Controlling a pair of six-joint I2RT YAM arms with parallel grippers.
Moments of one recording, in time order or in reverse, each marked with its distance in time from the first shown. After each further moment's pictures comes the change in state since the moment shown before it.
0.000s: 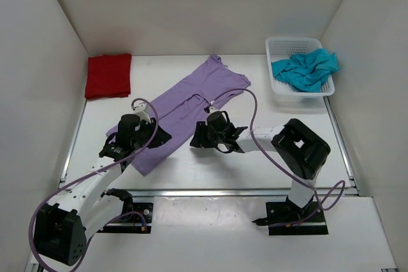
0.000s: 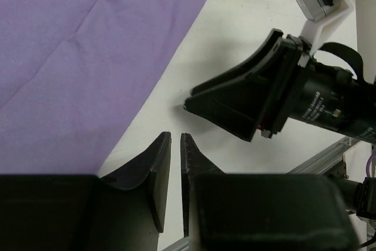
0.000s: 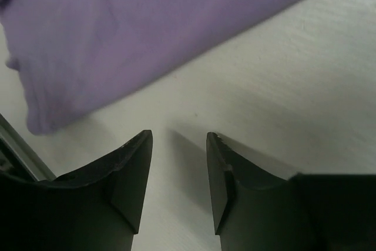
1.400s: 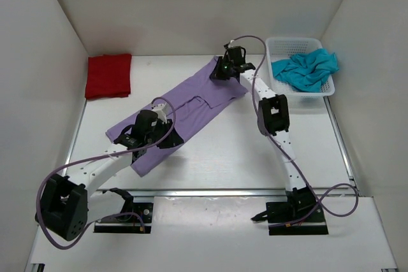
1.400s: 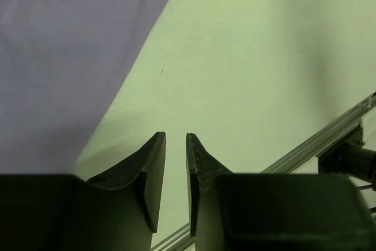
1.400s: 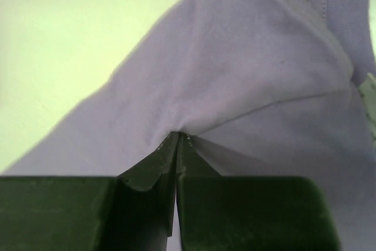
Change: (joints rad) left arm -0.144 0.212 0.080 0.023 -0.008 0.017; right arm -0.503 0.940 1.584 -0.615 -0.191 -0.203
